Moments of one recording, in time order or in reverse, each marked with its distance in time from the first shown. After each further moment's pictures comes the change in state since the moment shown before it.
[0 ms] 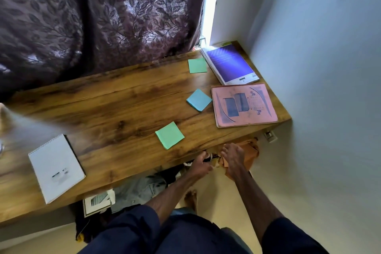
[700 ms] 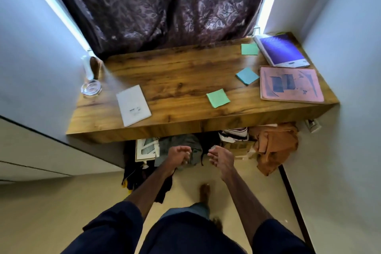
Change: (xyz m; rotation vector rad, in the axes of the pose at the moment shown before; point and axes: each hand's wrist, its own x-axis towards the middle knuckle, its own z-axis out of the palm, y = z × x) left_hand -0.219 -0.169 -0.111 -0.219 0.501 -0.059; right_hand -0.200 0.175 0.000 -0.109 -0.391 0.138
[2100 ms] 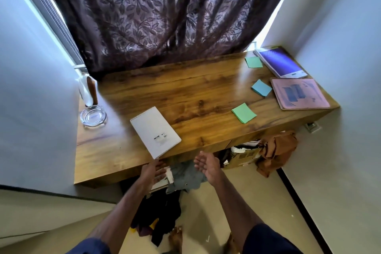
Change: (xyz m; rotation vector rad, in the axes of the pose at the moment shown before) left_hand 0.114 0.007 -0.284 -0.381 -0.048 -0.219; right_hand 0.009 0.059 0.263 0.114 0.058 0.014
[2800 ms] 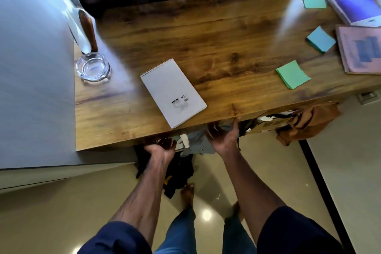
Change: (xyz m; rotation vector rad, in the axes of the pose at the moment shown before) left_hand 0.103 -0.046 -0.025 -0.988 0.278 -0.161; right_hand 0.105 0.062 0.027 0.549 -0.137 0.146
